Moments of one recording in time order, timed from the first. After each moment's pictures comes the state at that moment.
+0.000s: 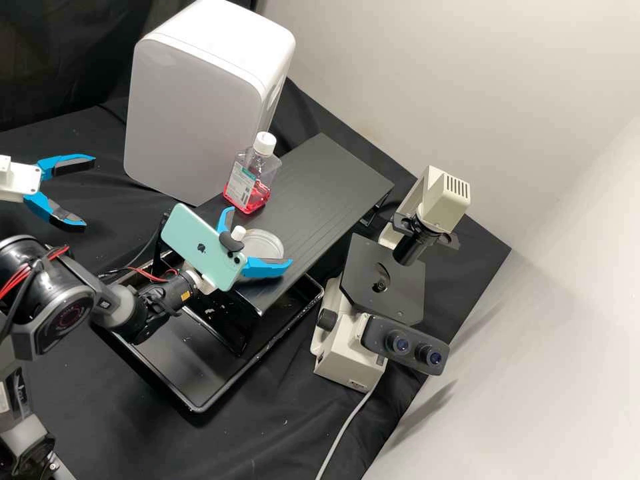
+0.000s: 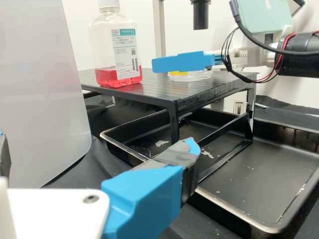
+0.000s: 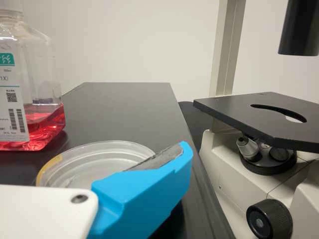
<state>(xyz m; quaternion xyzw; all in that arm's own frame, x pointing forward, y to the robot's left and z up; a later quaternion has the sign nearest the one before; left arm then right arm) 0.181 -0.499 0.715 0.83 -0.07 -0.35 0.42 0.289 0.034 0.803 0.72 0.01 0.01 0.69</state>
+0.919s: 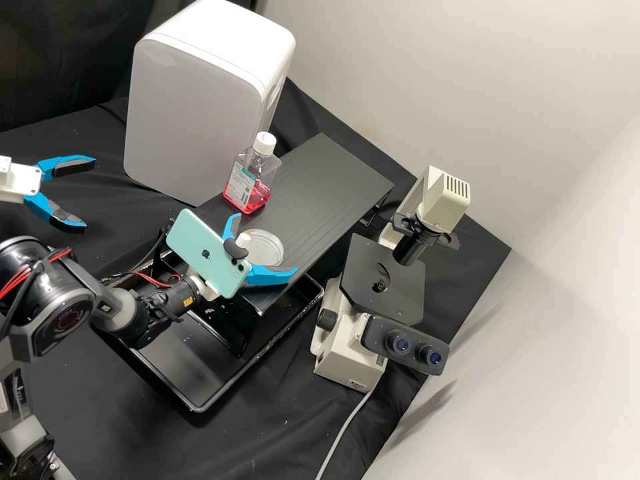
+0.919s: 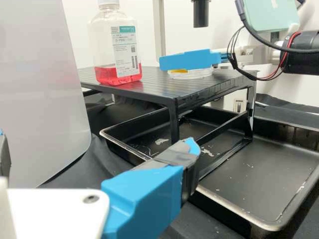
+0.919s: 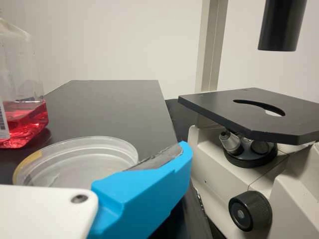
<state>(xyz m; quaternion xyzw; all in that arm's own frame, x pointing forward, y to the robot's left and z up) 0.181 -0.498 0.714 0.83 -0.06 -0.35 0.42 0.286 0.025 0.809 0.72 -0.01 0.01 0.69</state>
